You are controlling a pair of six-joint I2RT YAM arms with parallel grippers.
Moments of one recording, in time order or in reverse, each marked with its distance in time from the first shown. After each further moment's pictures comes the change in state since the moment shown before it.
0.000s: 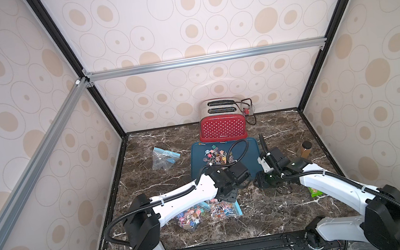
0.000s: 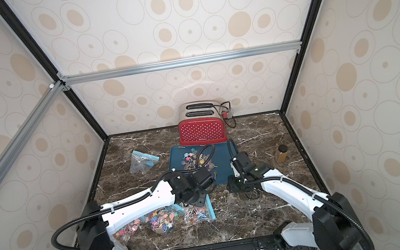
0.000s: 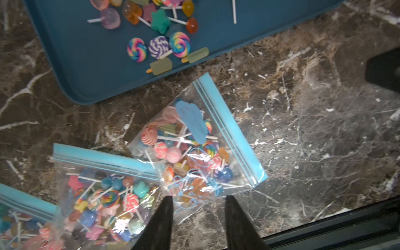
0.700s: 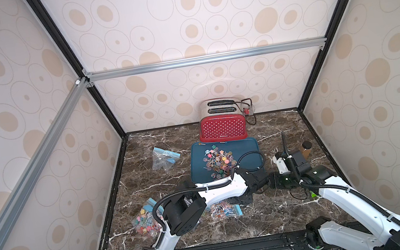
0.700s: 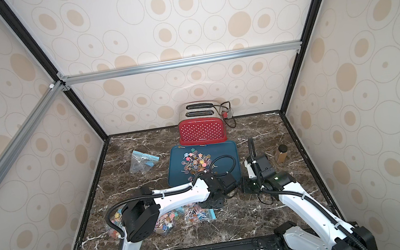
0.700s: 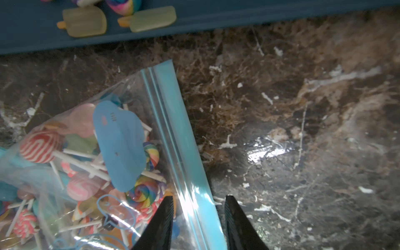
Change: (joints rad) left arm -0.040 0.357 0.185 -0.008 -0.013 -0.309; right arm -0.142 -0.225 -0.122 -0.026 -0.039 -0.088
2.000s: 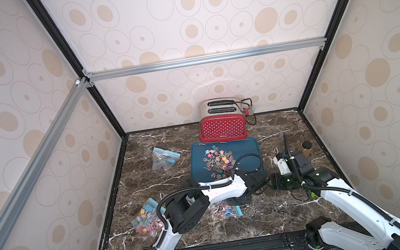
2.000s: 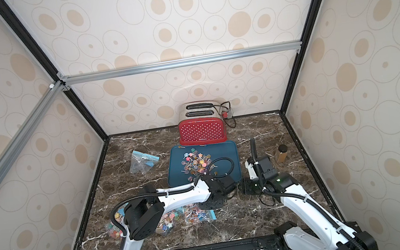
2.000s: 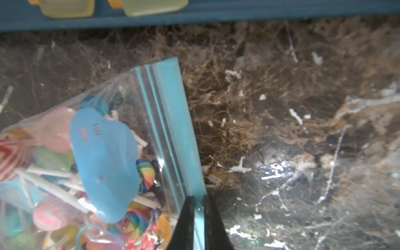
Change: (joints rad) left arm 0.021 0.023 -0.045 0.058 0.005 -0.047; right arm -0.021 -0.029 -0.013 -0.001 -0.025 -0.022
